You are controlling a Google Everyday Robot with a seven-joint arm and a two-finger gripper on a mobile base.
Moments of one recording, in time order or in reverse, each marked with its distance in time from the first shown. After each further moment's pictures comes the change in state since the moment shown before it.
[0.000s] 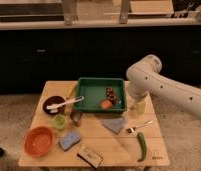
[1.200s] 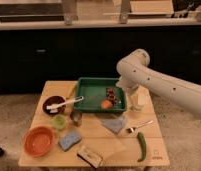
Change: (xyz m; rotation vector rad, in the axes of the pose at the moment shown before) arm -0.009 -0.053 0.007 0.012 0.009 -0.179
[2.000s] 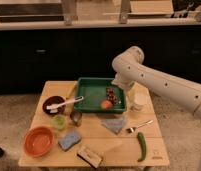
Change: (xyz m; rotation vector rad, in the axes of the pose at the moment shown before) arm -0.001 -0.025 0.008 0.008 -0.007 -0.077
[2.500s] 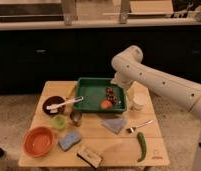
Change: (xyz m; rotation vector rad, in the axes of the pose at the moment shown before) arm 0.004 -0.014 0.007 0.008 -0.006 -0.038
